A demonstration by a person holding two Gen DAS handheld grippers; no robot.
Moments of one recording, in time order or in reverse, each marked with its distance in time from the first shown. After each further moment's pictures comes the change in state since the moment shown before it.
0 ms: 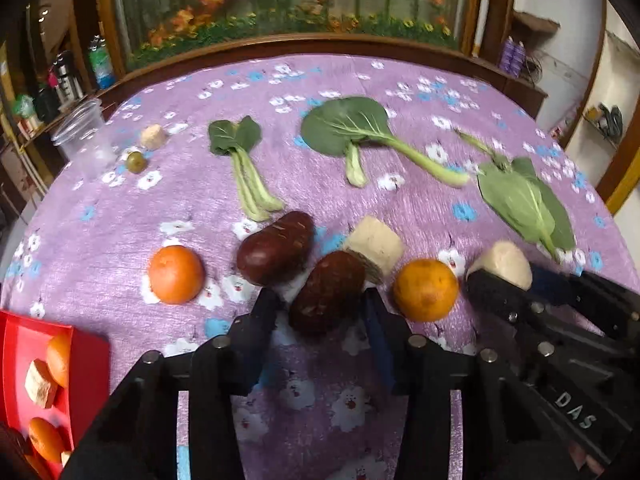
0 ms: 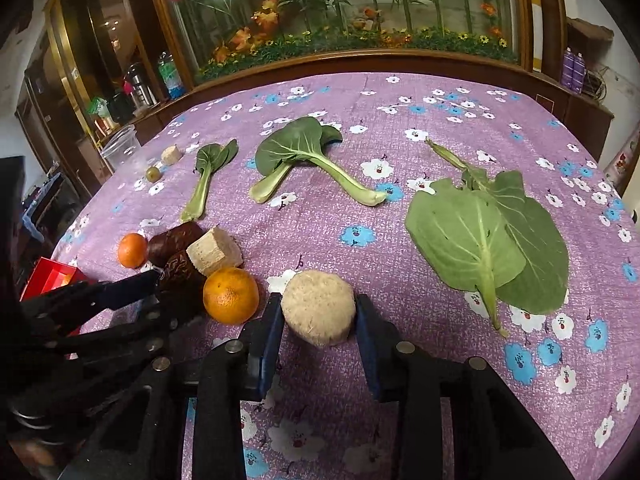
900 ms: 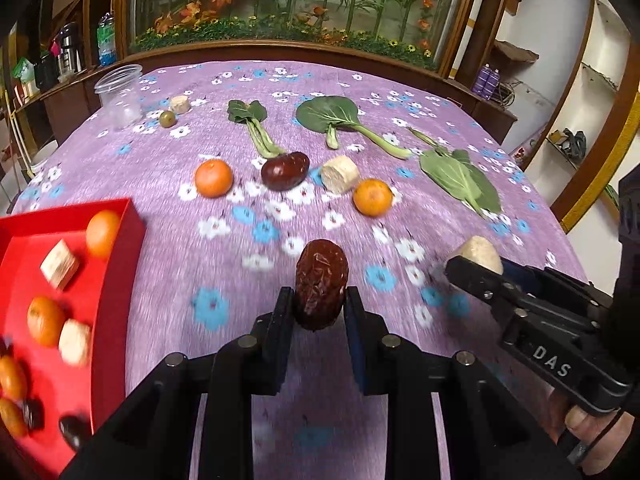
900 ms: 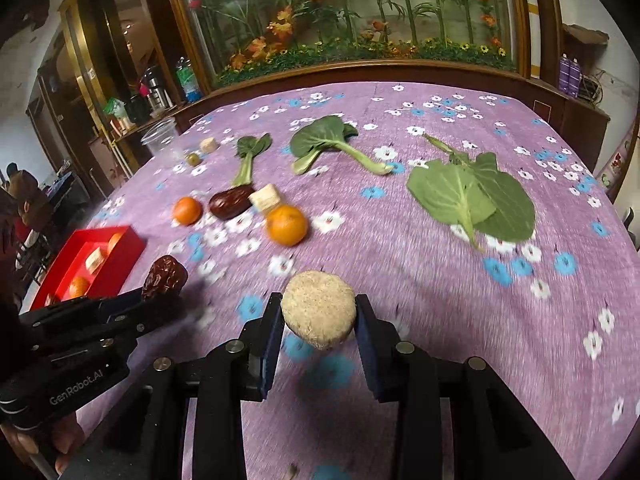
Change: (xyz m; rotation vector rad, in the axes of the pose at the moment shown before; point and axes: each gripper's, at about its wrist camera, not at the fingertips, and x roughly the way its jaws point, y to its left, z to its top) left arm -0.089 0.017 -0.076 -0.081 -0.031 -0.133; right arm -0.064 0.023 -0.053 -0.021 -0.035 0.019
